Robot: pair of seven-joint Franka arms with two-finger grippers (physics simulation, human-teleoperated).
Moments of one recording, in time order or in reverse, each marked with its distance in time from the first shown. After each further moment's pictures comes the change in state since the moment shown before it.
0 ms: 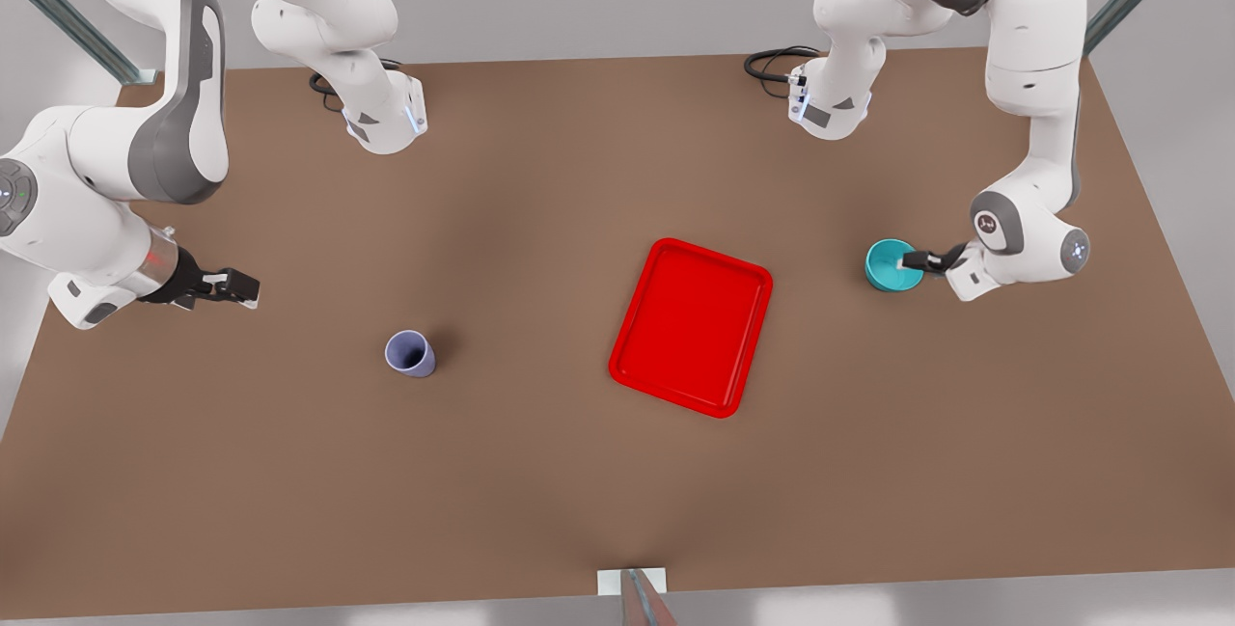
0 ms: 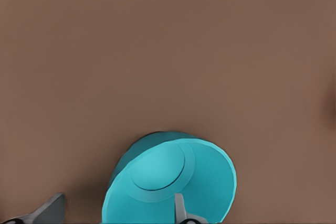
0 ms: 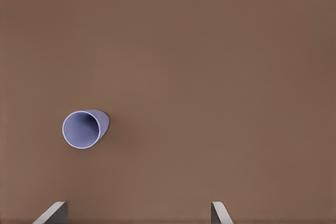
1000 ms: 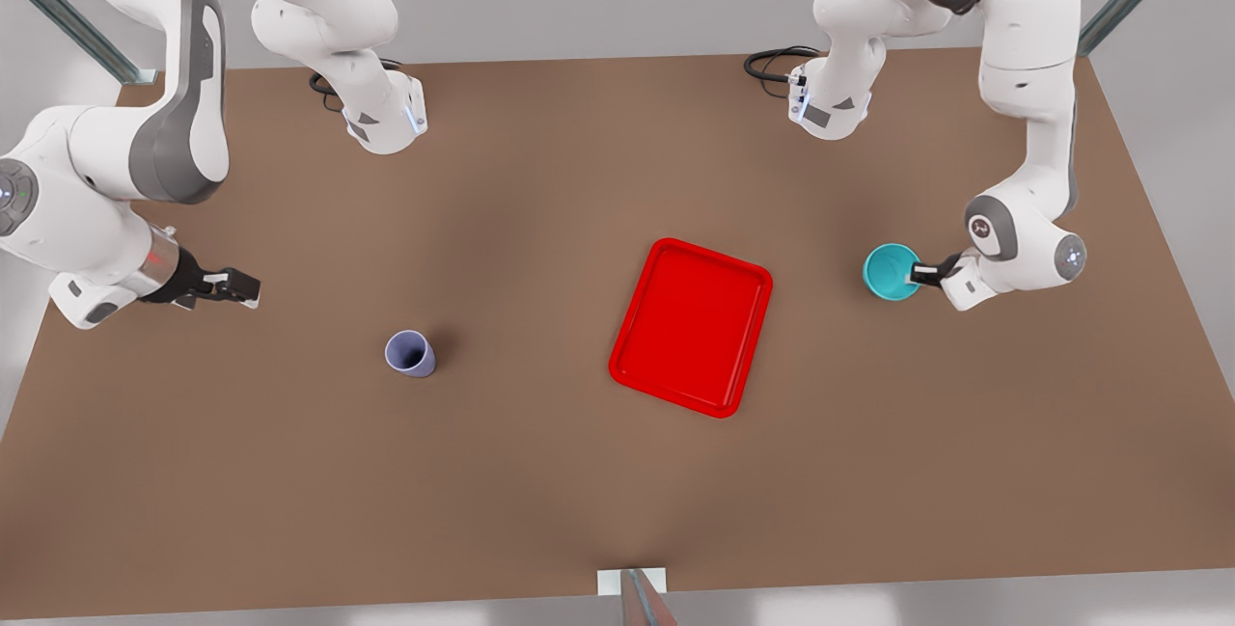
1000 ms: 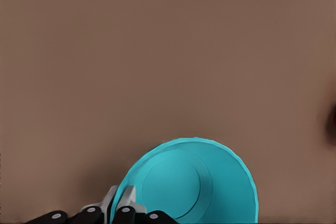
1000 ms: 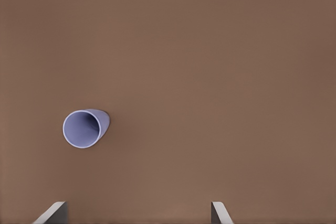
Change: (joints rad) left arm -0.030 -0.003 -0.012 0.038 0.011 -0.019 -0.069; right arm 0.001 0.000 0.000 0.000 0.000 -0.002 0.000
